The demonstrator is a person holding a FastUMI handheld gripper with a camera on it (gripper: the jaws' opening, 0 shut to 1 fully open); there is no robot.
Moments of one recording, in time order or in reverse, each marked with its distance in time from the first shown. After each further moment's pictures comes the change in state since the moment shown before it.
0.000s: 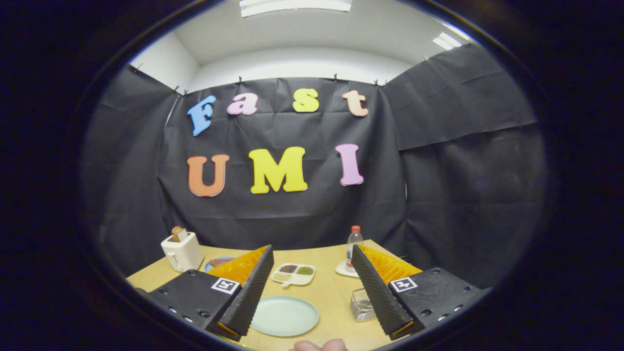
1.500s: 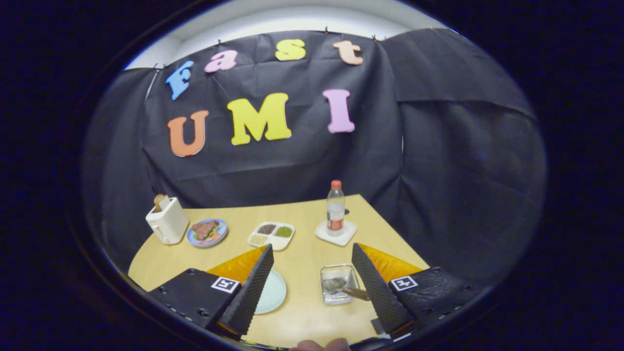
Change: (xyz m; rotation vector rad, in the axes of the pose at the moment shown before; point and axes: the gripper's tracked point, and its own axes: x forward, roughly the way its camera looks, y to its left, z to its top) arm 0.037 -0.071 -0.022 -0.059 0.274 -0.002
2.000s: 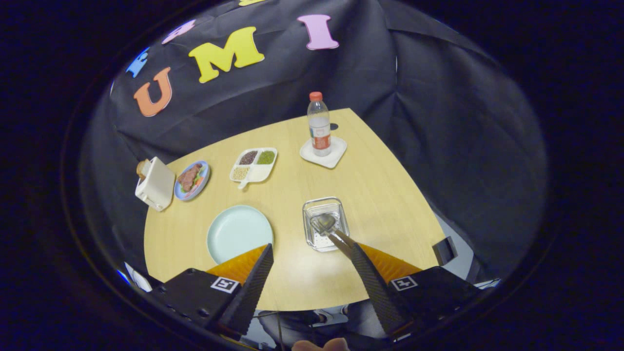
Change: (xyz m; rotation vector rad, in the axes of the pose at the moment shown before) arm 0.014 -0.034 -0.077 0.140 0.630 -0.029
